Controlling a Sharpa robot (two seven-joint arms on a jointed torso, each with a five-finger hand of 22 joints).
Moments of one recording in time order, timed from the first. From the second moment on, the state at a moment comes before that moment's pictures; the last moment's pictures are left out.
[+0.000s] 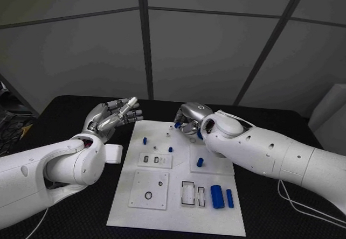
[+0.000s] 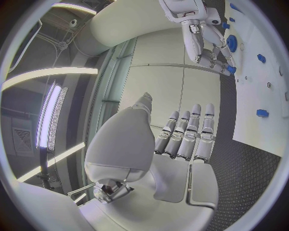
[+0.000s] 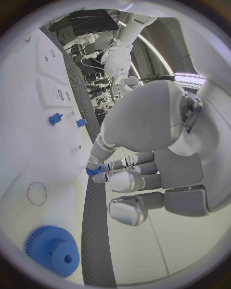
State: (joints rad) left arm 1.12 -0.91 0.06 1.67 0.05 -0.54 0.51; left_hand 1.36 -0.07 0.07 0.27 0.16 0.70 0.19 0.06 0.06 0.73 0.24 0.06 0.06 0.83 0.20 0.13 0.07 0.13 0.66 0.29 0.30 0.14; right arm 1.22 -0.46 0.02 1.14 -1.64 -0.33 -0.17; right_hand 1.36 -0.11 0.50 -0.05 0.18 1.13 0.14 0.08 0.07 1.25 0.07 0.08 0.07 1.47 -0.01 1.15 0.93 0.10 1.28 0.09 1.36 1.14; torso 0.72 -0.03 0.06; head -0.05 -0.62
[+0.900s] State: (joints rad) left arm 1.12 -0.90 0.06 1.67 0.05 -0.53 0.51; left_hand 1.36 -0.07 0.07 0.27 0.16 0.70 0.19 0.06 0.06 0.73 0.24 0.06 0.06 0.83 0.20 0.13 0.07 0.13 0.66 0.29 0.30 0.14; right arm 1.22 -0.36 0.02 1.02 -1.62 -0.31 -0.15; right_hand 1.36 -0.11 0.51 -0.05 0.19 1.13 0.14 0.08 0.07 1.25 0.07 0.07 0.07 1.47 -0.01 1.16 0.93 0.10 1.28 0.09 1.36 1.14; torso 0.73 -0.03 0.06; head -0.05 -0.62
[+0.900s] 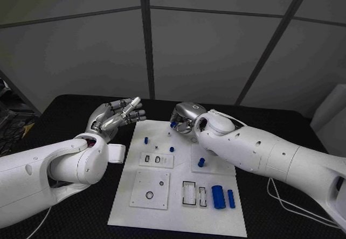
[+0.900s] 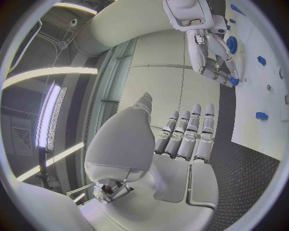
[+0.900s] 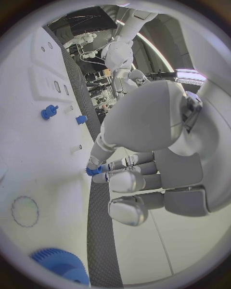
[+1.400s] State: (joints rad) left arm 1.12 -0.90 0.06 1.67 0.05 -0.53 0.50; left_hand 1.36 -0.07 0.07 0.27 0.16 0.70 0.19 0.06 0.06 0.73 0.24 0.06 0.06 0.83 0.20 0.13 0.07 0.13 0.66 0.29 0.30 0.14; right arm 1.22 -0.34 0.02 0.99 -1.62 -0.28 -0.15; right_hand 1.33 -0.13 0.52 -0.04 0.18 1.06 0.16 0.07 0.07 1.14 0.10 0.06 0.06 1.46 0.01 1.15 0.88 0.10 1.23 0.11 1.34 1.08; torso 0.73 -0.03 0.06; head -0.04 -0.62
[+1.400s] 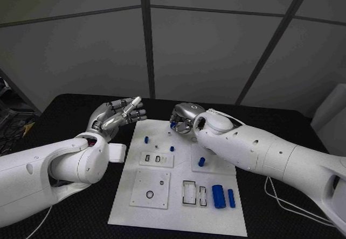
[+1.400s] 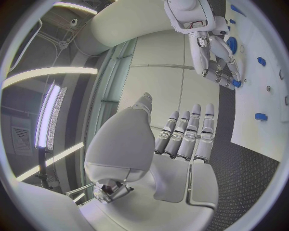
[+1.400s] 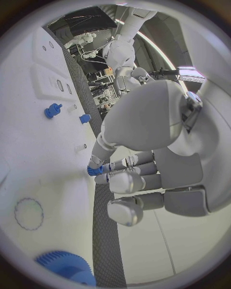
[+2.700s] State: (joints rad) left arm 1.12 -0.90 0.06 1.65 0.05 -0.52 0.50; left_hand 1.36 -0.07 0.07 0.27 0.16 0.70 0.19 0.06 0.06 0.73 0.24 0.06 0.06 0.83 0.20 0.13 0.07 0.13 0.66 0.29 0.30 0.14; right arm 1.22 -0.71 0.05 1.27 -1.41 -0.25 -0.22; right_hand 1.42 -0.17 0.03 0.22 0.28 0.91 0.15 0.11 0.07 1.21 0.06 0.92 0.76 1.47 -0.02 1.41 1.23 0.08 1.36 0.10 1.43 1.26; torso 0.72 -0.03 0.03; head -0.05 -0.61
